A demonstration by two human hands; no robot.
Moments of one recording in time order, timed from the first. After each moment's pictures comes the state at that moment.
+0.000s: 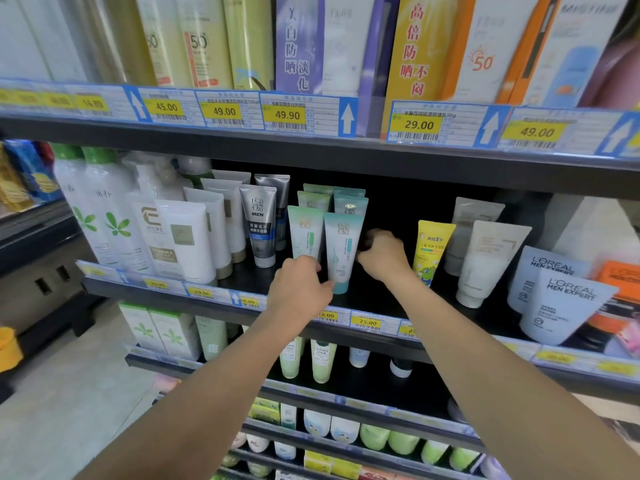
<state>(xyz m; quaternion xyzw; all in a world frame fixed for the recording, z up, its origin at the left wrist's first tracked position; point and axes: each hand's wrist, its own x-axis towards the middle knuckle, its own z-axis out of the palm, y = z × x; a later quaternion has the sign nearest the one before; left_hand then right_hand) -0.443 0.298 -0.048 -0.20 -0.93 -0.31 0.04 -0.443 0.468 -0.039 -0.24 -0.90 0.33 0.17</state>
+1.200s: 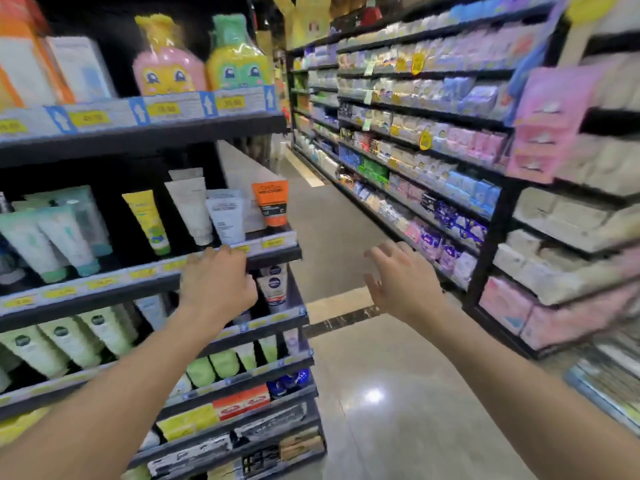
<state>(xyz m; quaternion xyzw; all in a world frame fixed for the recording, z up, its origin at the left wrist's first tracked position) -0.103 0.454 -0.016 -0.44 -0.88 0.04 0.20 0.112 0.625 -0.051 -0.31 -0.92 -0.04 0.22</state>
